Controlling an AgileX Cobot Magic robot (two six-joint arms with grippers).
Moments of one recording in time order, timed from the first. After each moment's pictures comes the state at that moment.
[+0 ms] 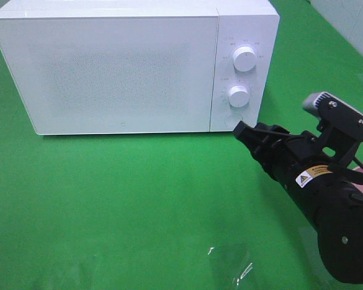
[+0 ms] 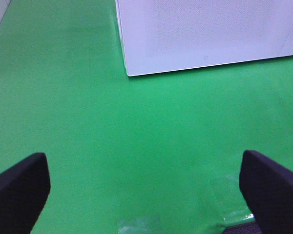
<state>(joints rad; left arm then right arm) 0.07 -0.01 -0.52 -0.24 1.09 0.25 0.81 1.80 -0.37 0.74 -1.21 0.55</state>
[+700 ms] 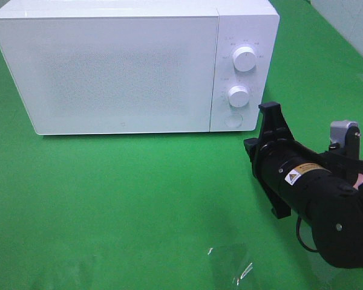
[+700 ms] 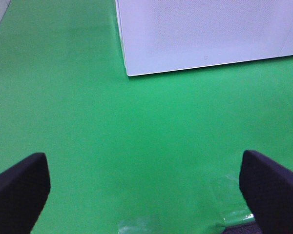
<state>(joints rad) 0.07 -0.01 -0.52 -0.24 1.09 0.25 0.78 1.80 -0.41 0.67 -1.05 1.24</state>
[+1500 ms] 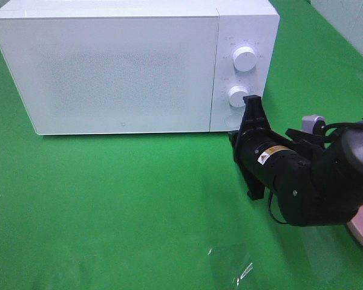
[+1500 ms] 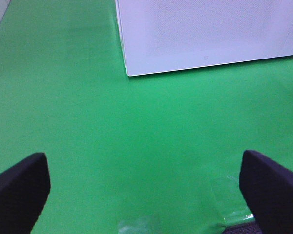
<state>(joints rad) 0.07 -0.01 -0.52 -0.24 1.09 0.25 0.65 2.00 -0.60 0.51 -1.00 1.39</state>
